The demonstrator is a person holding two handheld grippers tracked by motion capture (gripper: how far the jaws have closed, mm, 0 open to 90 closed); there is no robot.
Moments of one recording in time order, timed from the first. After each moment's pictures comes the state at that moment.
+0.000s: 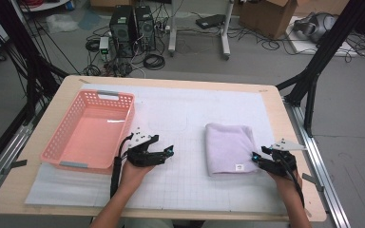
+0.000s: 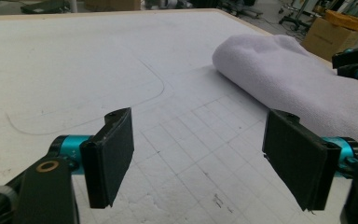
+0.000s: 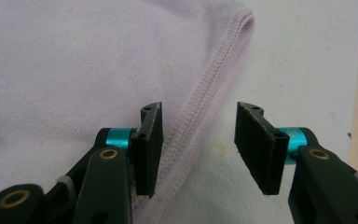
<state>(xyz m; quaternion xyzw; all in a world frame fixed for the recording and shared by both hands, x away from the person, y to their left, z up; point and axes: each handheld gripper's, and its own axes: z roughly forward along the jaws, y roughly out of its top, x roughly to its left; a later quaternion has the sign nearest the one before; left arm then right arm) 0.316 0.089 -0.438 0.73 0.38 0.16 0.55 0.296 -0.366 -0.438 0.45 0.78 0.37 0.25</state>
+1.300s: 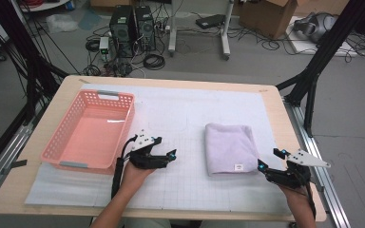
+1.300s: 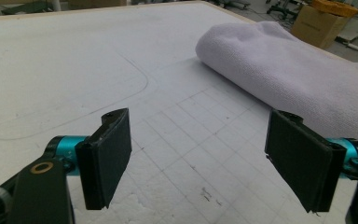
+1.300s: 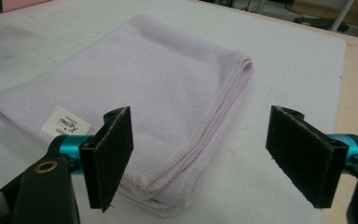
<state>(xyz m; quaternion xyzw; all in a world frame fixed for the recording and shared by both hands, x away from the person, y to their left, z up) 0.313 0.082 -0.442 0.74 0.35 0.15 0.55 0.253 -0.377 -0.419 0.42 0.74 0.45 0.27</state>
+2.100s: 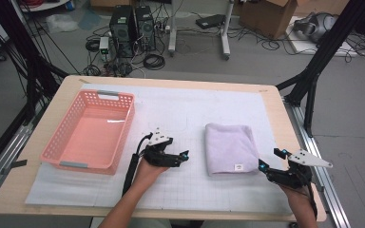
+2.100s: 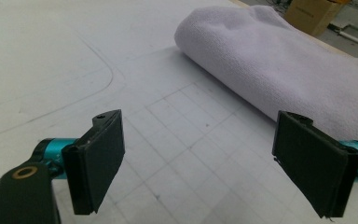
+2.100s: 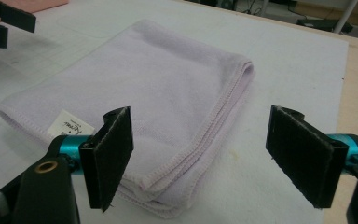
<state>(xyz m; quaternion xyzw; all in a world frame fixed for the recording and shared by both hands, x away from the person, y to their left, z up) 0.331 0.042 -0.444 0.76 0.36 0.11 0.53 0.254 -0.378 -0.417 0.41 0.74 0.46 0.26</state>
